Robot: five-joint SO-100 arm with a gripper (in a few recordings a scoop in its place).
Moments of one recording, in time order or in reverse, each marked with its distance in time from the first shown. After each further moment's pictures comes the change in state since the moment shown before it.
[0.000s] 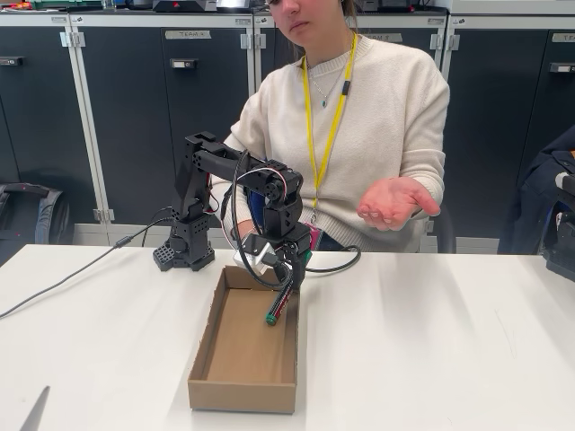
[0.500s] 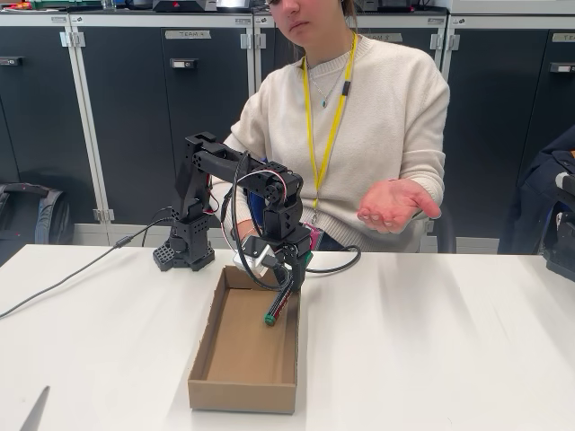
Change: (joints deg) arm 0.4 -0.2 0.2 -0.8 -0.1
